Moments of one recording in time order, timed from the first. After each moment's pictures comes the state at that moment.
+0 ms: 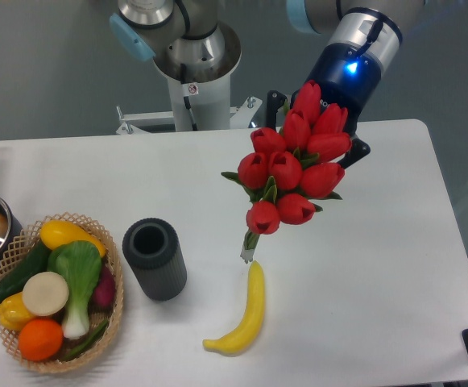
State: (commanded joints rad) arm 2.78 -1.73 -1.60 -0.75 0.41 0.68
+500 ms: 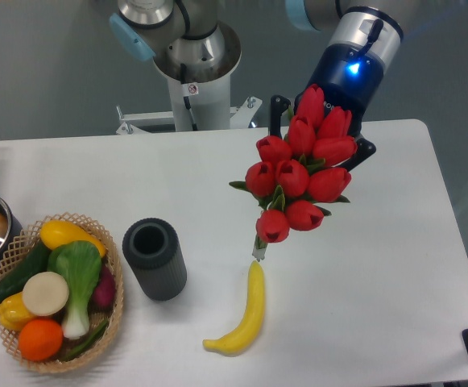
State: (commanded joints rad) arm 2.77 -1.71 -1.61 -0.75 0.53 0.67
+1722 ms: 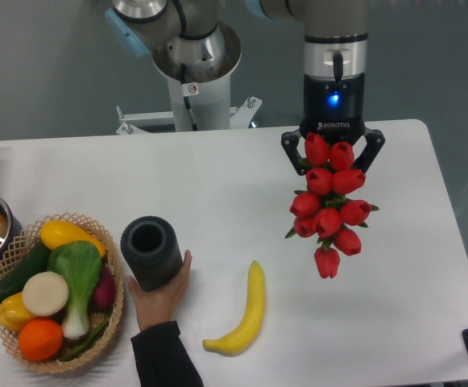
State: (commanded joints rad) arm 2.66 -1.68 -1.67 -0.95 1.51 0.67
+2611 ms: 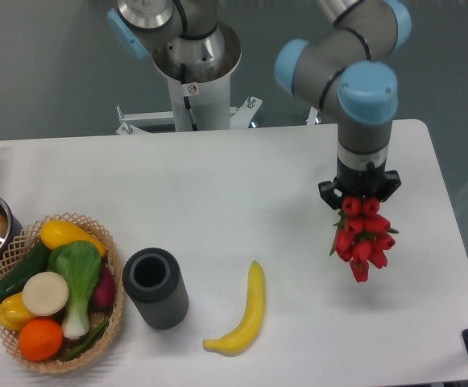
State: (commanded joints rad) arm 2.71 -1.99 -1.66 -0.95 1.62 0.59
